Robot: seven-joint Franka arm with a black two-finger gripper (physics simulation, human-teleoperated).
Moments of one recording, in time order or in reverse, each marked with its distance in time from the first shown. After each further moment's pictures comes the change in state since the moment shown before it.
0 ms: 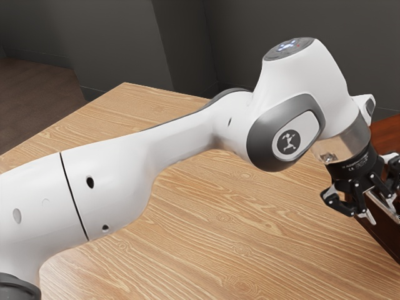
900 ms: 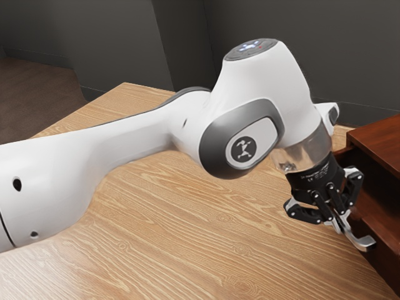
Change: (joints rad) arm 0.026 -0.260 0.009 -0.320 0.010 -0.003 -0.016
